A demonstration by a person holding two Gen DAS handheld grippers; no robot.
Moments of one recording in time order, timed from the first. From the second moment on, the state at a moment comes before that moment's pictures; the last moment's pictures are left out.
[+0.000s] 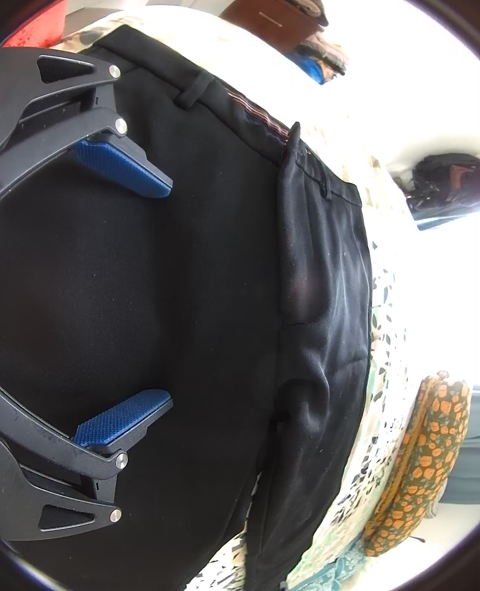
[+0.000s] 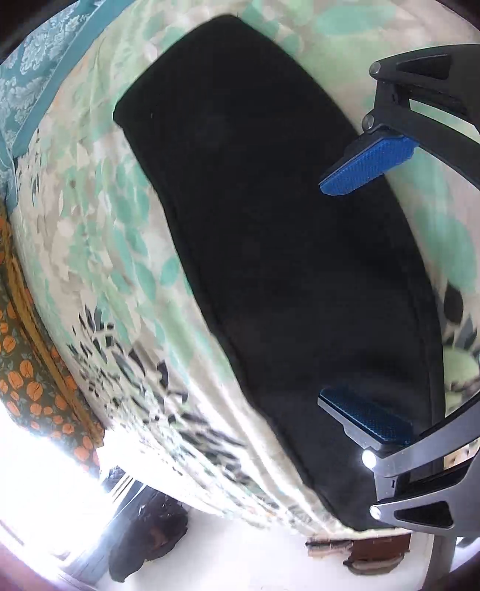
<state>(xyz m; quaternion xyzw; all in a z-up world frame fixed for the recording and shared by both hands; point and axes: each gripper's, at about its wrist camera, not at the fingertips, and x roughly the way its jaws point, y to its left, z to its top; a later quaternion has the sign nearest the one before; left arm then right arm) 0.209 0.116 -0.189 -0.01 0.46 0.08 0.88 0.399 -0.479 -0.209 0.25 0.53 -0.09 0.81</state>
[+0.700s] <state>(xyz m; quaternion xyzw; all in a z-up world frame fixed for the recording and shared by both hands) 0.331 0.076 -0.175 0.04 0.47 0.13 0.87 0.468 -0.641 -0.204 0.17 0.56 -0.18 0.79</state>
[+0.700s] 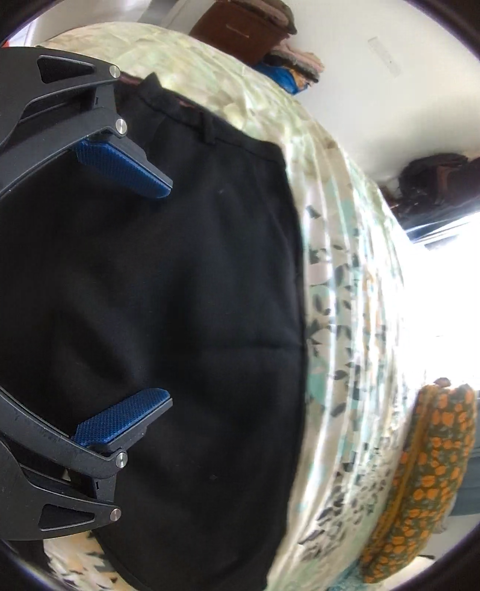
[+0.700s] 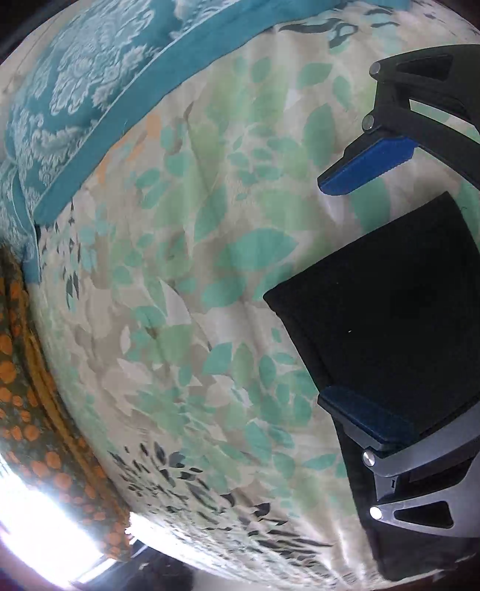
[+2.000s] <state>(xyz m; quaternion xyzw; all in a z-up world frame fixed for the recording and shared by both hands) 0.398 -0.070 -0.112 -0.20 0.59 -0.17 0.76 0.063 -0.412 -0.082 0.20 0.37 -0.04 0.91</state>
